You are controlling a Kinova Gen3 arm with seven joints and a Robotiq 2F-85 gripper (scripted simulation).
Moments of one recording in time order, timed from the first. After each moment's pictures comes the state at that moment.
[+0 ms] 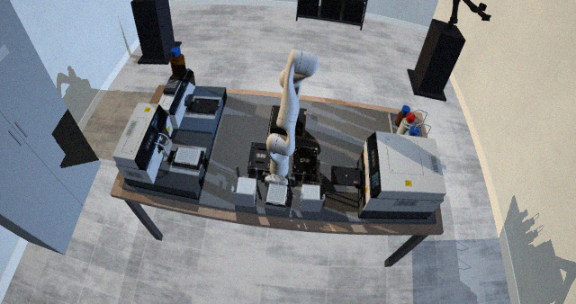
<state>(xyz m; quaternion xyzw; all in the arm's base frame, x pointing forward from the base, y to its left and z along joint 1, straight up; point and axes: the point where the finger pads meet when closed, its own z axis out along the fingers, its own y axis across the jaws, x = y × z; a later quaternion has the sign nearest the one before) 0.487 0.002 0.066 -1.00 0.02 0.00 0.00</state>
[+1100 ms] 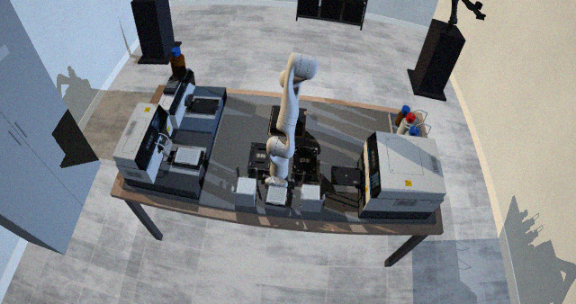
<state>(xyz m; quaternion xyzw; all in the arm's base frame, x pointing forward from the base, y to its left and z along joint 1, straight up) 0.486 0.002 0.050 -1.00 0.02 0.00 0.00</state>
